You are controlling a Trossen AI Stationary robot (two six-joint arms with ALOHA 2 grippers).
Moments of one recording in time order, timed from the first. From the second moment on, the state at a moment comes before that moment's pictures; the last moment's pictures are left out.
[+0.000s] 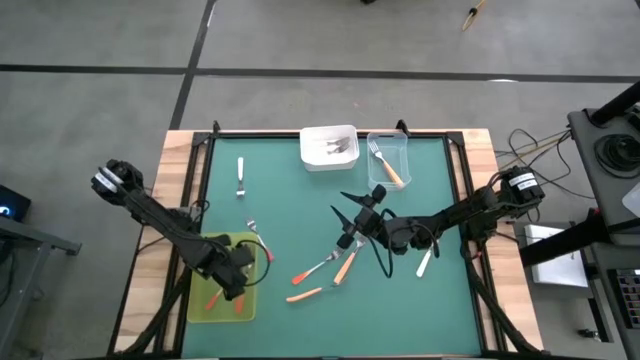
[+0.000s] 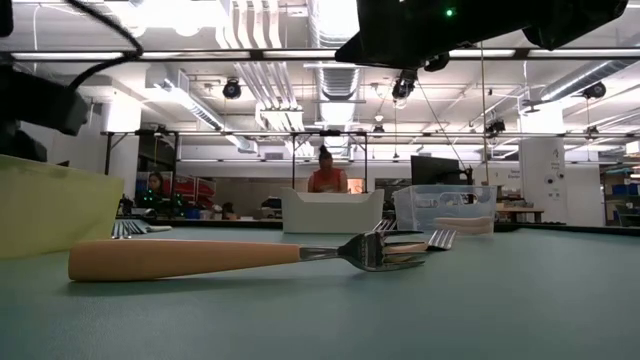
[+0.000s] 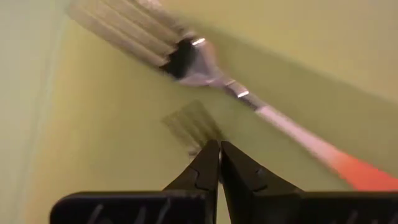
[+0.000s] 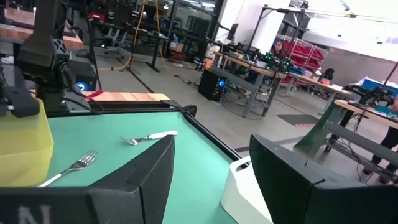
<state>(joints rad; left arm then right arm) -0.68 1.38 0.64 -0.70 -0.09 -1.08 0.27 1.63 0.77 0.88 0.91 -0.26</state>
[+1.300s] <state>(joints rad) -0.79 1.37 0.64 -0.79 -0.22 -1.10 0.36 1.54 0.77 0.84 0.91 -0.21</state>
